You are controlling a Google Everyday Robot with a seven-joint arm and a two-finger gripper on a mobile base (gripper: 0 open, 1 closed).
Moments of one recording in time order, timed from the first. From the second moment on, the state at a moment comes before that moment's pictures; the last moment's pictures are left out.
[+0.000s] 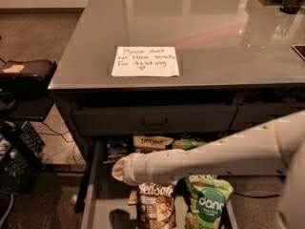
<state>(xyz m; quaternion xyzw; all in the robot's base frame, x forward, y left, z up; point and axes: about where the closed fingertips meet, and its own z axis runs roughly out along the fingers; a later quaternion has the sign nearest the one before) 0.471 0.120 0.543 -0.67 0.64 0.13 0.36</state>
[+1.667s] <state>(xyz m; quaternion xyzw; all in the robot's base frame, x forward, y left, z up) 0.536 0.137 0.488 -0.67 0.63 0.07 0.39</state>
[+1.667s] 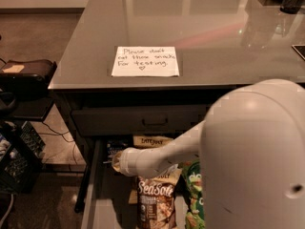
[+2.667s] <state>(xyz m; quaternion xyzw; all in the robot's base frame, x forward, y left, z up) 0.564 0.145 0.448 -0.67 0.63 0.05 0.39</state>
